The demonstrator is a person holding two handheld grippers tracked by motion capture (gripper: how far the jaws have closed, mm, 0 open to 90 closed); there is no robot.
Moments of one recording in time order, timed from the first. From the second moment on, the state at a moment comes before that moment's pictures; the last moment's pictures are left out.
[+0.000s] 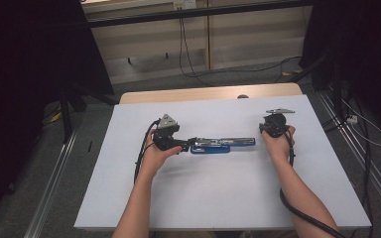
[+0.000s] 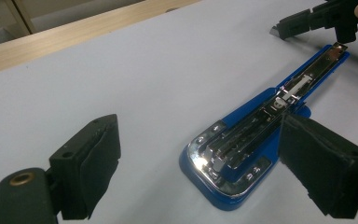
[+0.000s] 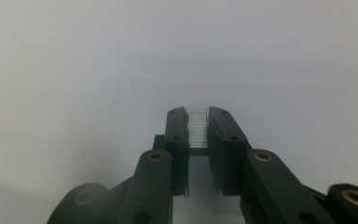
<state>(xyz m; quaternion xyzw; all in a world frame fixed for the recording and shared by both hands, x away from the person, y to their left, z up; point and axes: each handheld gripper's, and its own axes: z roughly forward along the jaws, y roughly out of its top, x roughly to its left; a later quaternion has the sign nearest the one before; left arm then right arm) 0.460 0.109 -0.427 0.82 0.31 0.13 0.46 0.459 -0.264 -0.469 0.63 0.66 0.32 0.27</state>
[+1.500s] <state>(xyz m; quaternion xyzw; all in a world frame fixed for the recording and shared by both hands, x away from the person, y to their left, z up) 0.454 0.127 -0.419 0.81 0.33 0.13 0.46 0.449 -0.274 -0.437 0.55 0.72 0.38 0.22</state>
